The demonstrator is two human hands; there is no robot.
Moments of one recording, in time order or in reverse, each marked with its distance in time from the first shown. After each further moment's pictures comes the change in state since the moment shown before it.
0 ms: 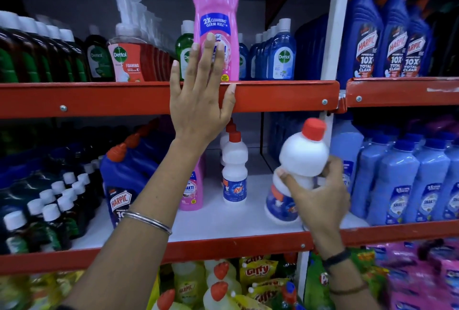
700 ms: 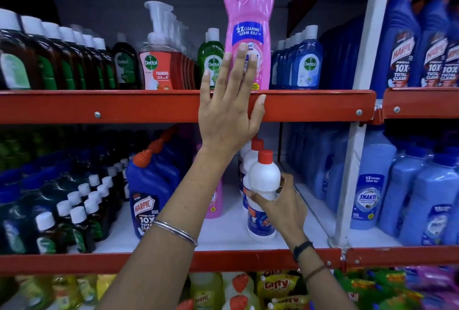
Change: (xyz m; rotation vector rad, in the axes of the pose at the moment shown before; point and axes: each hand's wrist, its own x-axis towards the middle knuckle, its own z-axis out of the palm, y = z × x) left_hand 0.000 -0.002 0.002 0.011 0.026 0.028; right_hand -0.017 0.023 0.105 -0.151 -0.400 0.099
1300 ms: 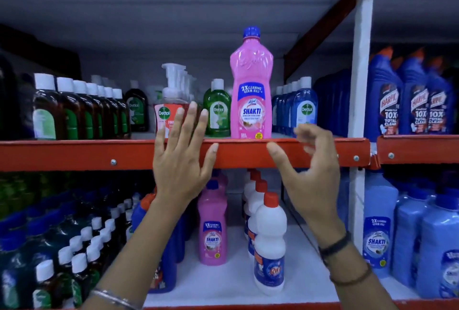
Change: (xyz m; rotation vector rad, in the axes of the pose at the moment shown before) left_hand -0.013 -0.081 -0.032 0.089 -0.154 -0.078; right_hand 0.022 -0.136 -0.095 0.321 0.402 -0.600
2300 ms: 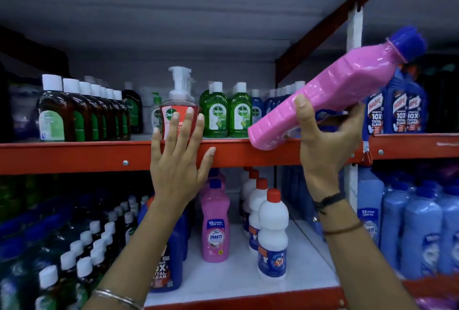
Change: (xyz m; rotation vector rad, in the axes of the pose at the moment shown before) left_hand -0.010 -0.026 0.000 0.002 0.055 0.018; right_hand 0.034 -0.042 0.013 0.195 0.428 0.072
